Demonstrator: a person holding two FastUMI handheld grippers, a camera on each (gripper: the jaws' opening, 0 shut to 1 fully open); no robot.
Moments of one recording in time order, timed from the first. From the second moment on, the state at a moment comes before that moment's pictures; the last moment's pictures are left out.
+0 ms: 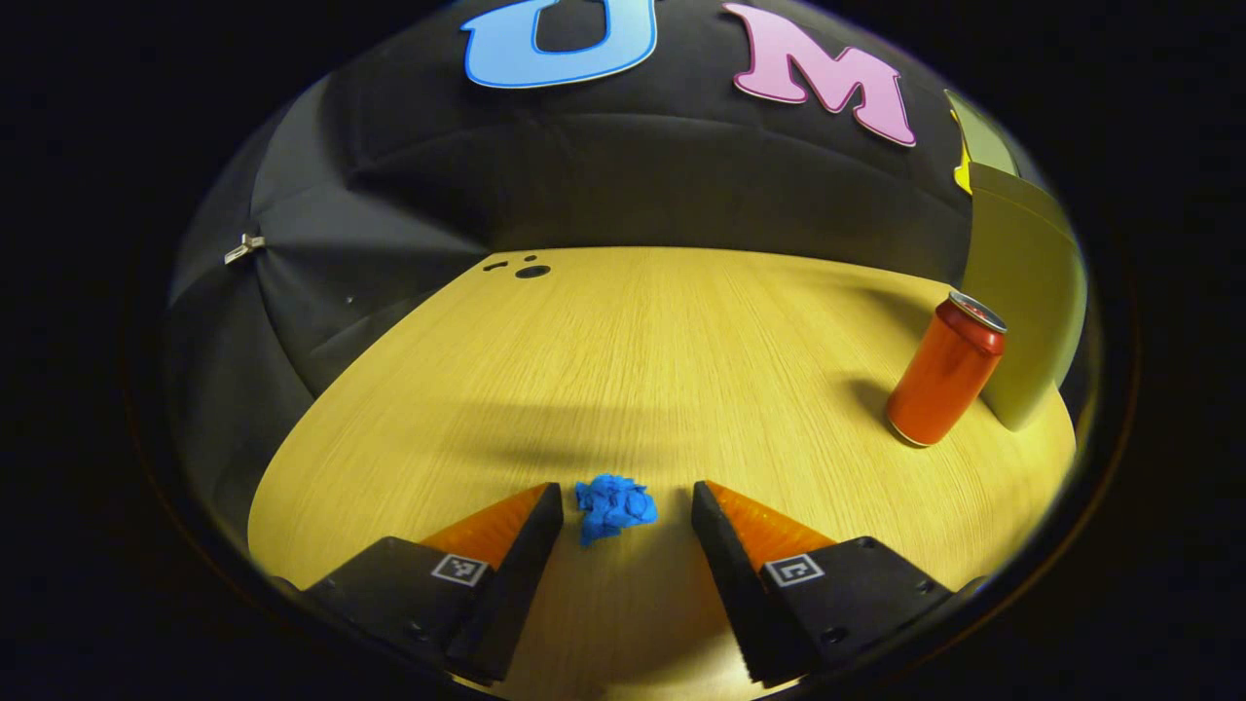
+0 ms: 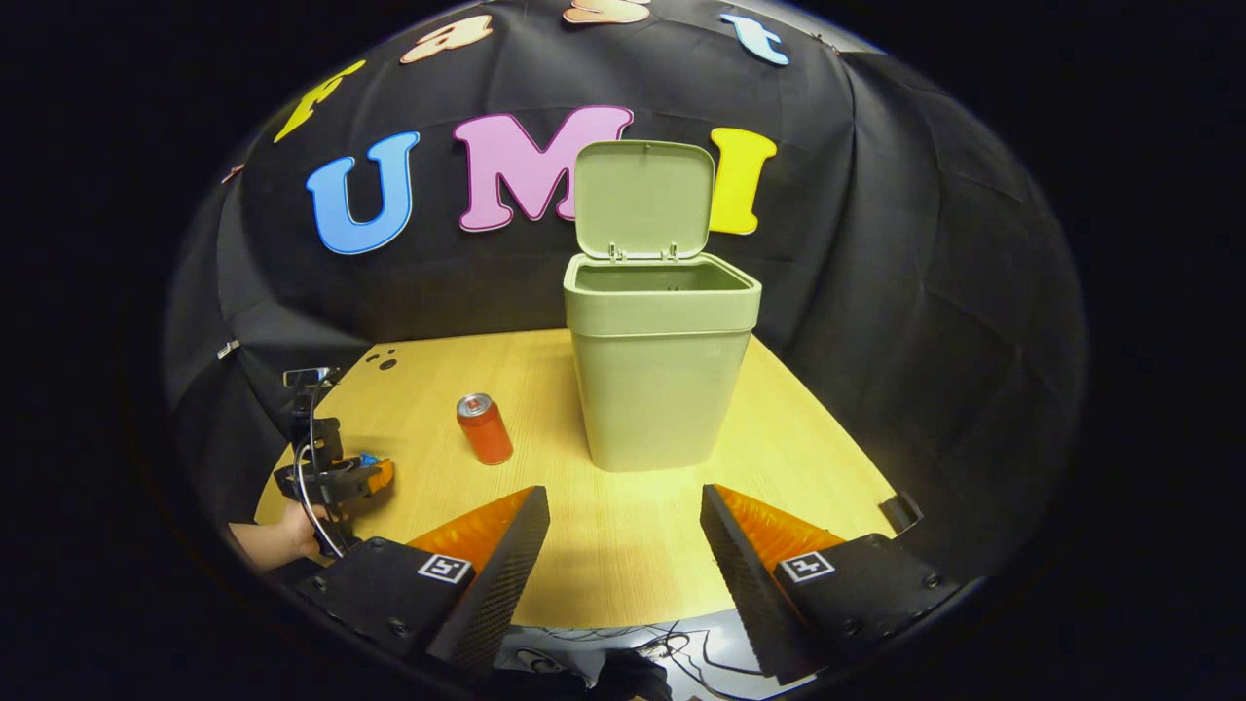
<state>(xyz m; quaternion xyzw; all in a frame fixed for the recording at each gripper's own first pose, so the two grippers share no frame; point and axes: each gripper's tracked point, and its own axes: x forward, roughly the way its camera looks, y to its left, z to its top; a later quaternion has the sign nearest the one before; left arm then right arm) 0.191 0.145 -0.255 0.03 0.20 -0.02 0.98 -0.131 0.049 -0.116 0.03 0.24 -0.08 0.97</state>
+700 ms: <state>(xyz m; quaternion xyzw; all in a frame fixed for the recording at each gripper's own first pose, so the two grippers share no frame) 0.187 0.124 -0.251 0.06 0.22 -0.05 0.97 -0.115 0.047 -0.118 0.02 0.24 -0.04 0.97</state>
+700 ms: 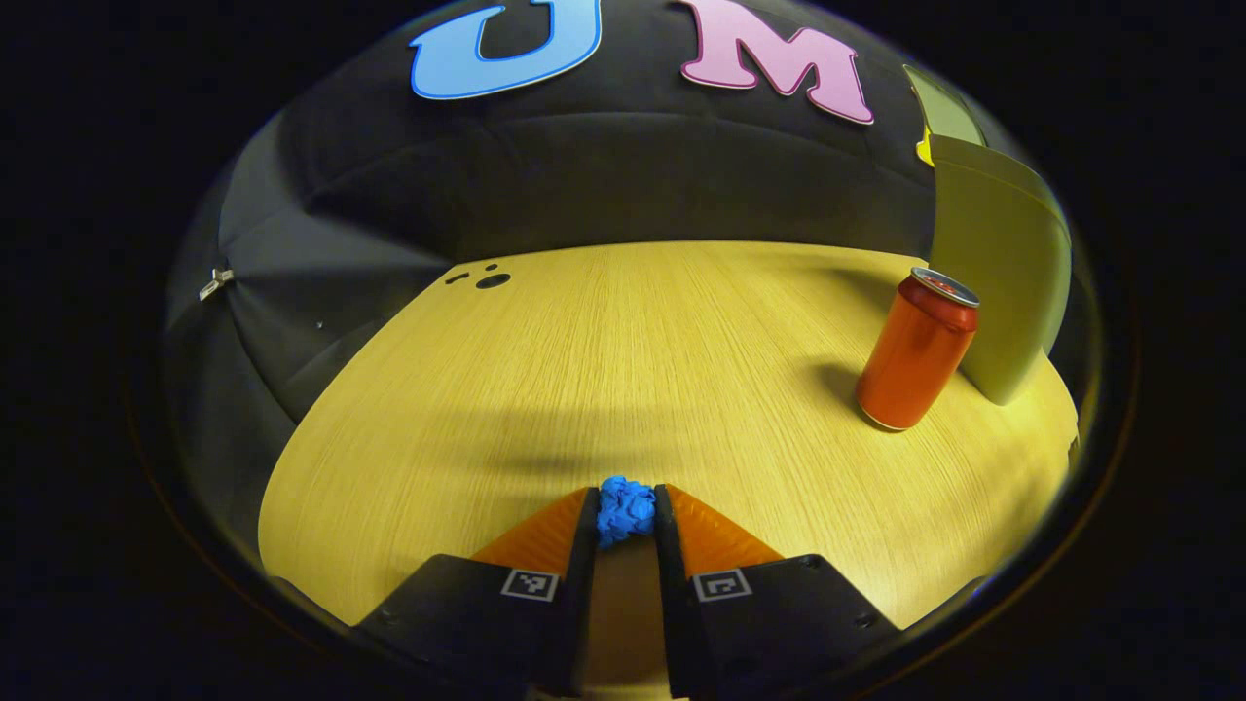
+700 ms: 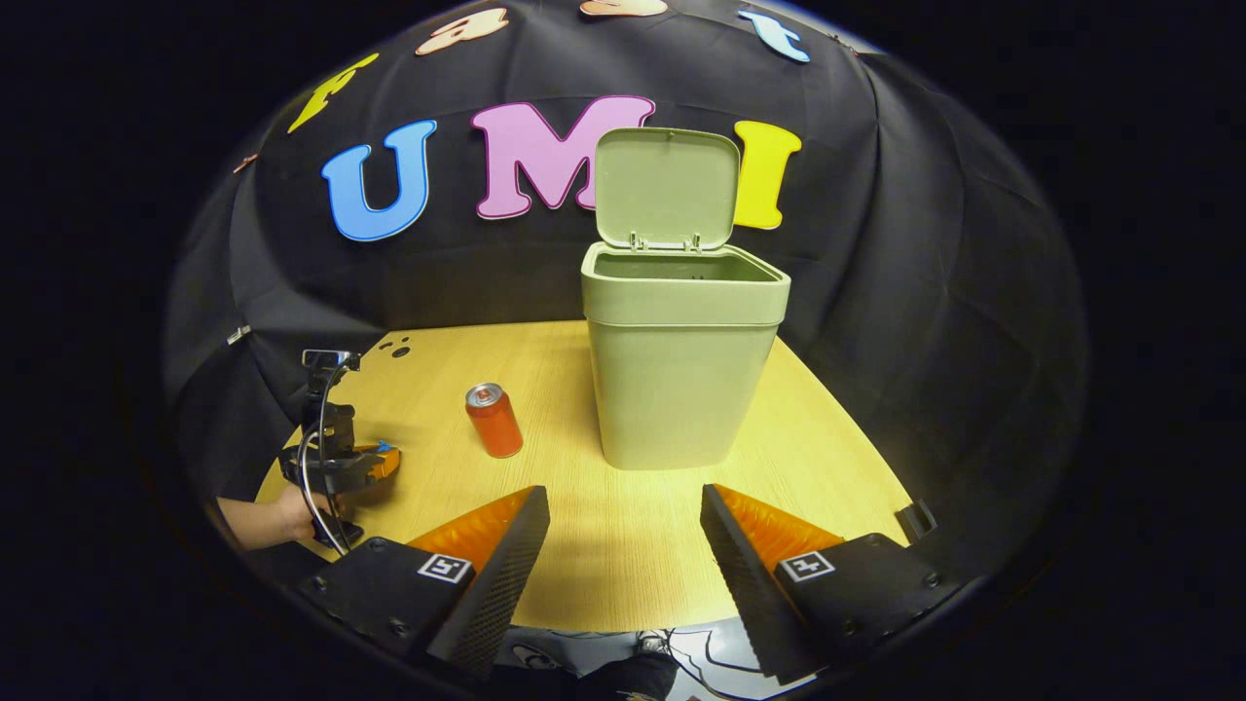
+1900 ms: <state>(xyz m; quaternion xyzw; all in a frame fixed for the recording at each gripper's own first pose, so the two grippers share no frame) 0.106 -0.133 0.039 0.02 0.00 -0.18 0.98 -0.019 -0.086 -0.156 0.03 0.25 0.06 0.97</state>
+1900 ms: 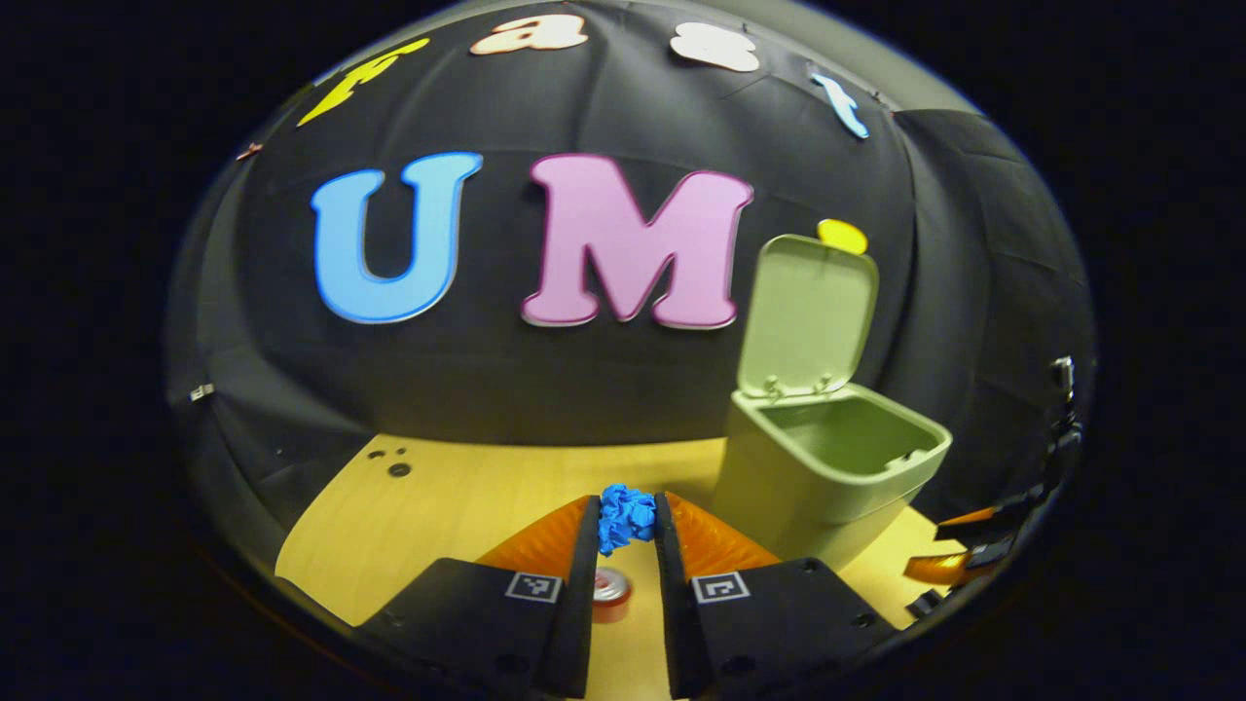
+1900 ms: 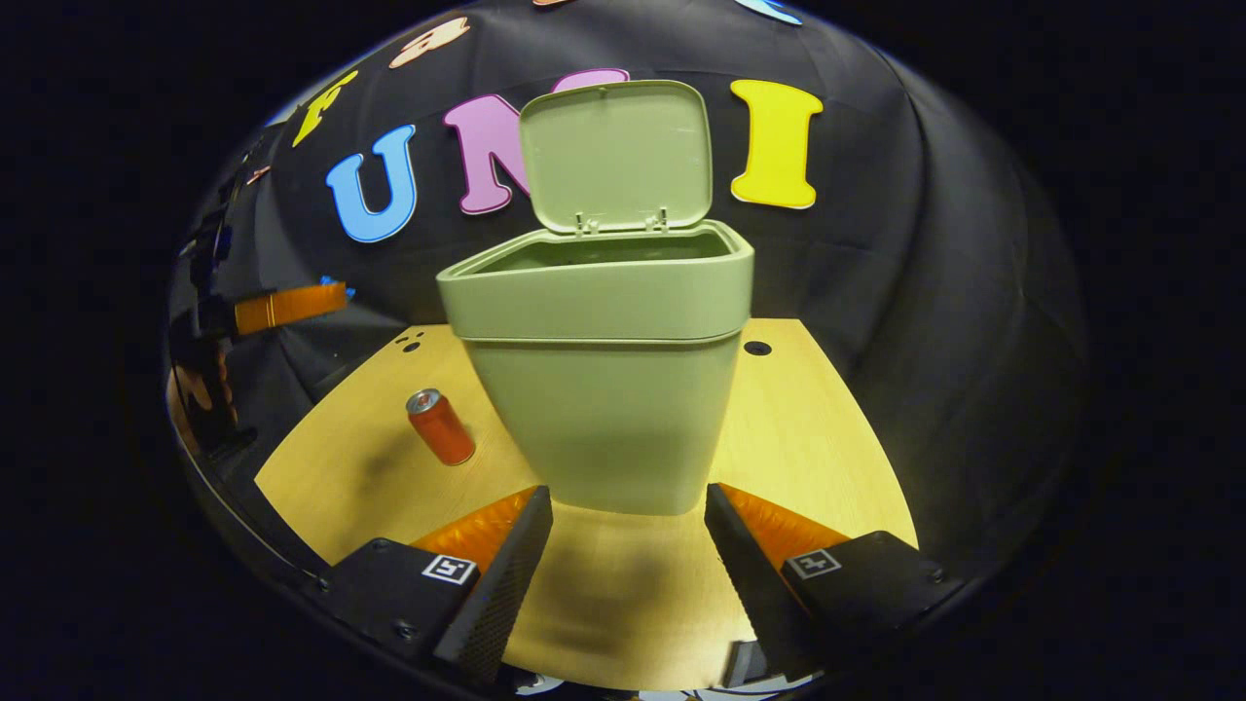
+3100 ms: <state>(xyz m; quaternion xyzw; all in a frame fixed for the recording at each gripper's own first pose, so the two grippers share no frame) 0.087 -0.267 0.069 0.09 -0.05 -0.31 0.94 -0.049 -0.108 -0.151 0.05 0.24 0.00 0.97</state>
